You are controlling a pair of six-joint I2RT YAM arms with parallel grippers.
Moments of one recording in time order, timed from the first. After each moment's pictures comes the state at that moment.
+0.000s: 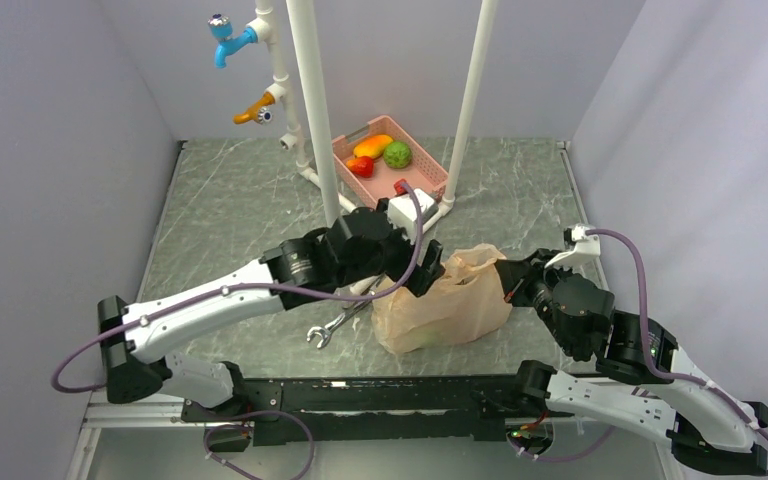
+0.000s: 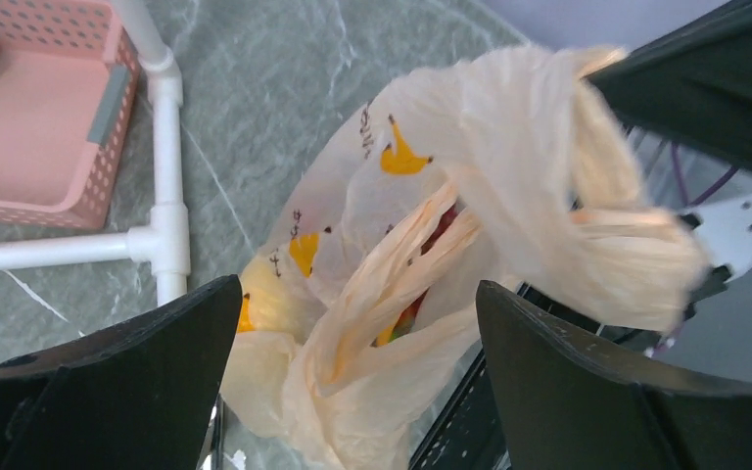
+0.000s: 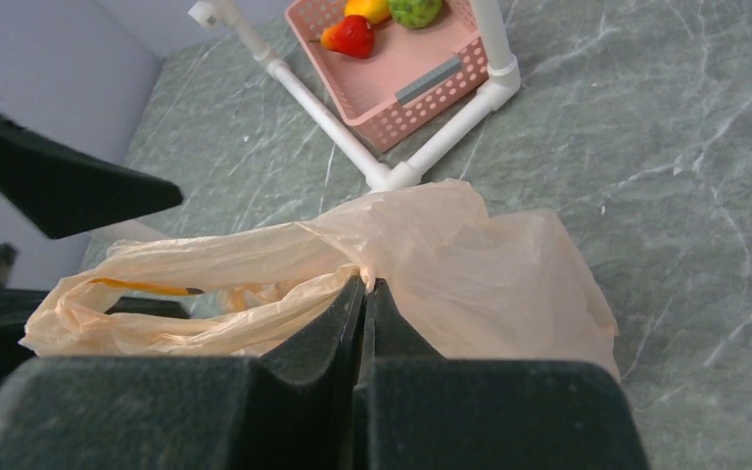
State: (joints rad) left arm -1.16 1.33 1.35 -0.36 -0.18 -0.27; right arm 1.09 0.50 0.98 -0.84 0.77 0.71
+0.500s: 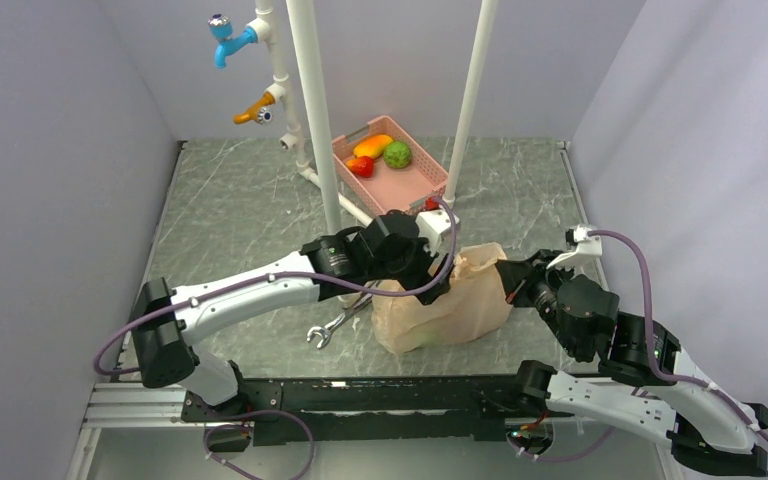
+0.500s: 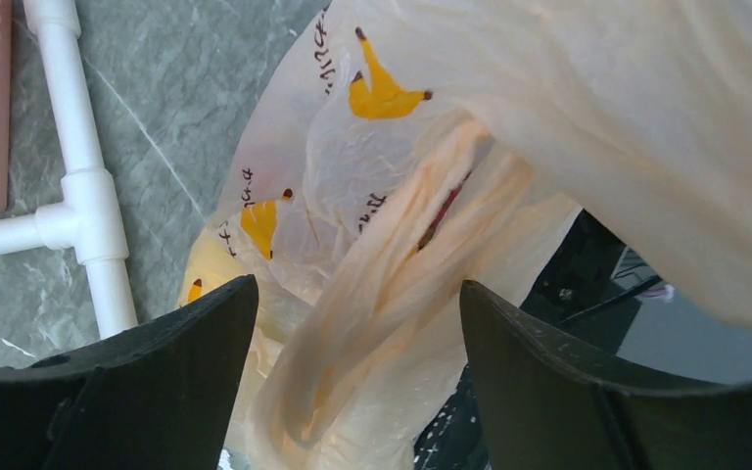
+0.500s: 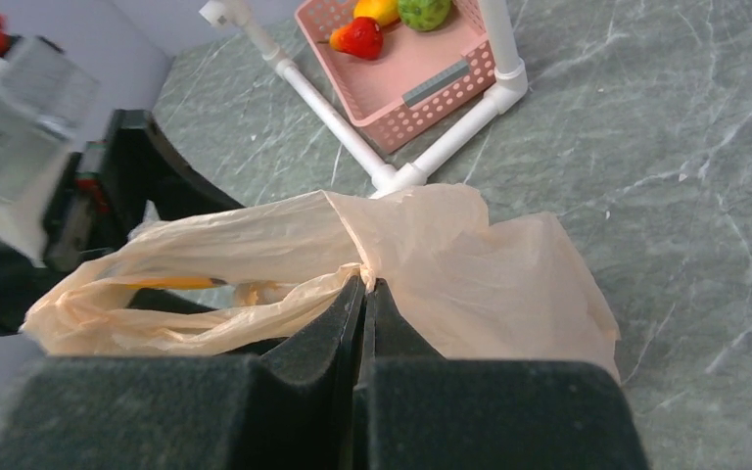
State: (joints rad) left arm -1.11 1.50 1.36 -0.38 0.02 -0.21; right arm 1.09 0.48 0.98 -0.83 0.76 0.69
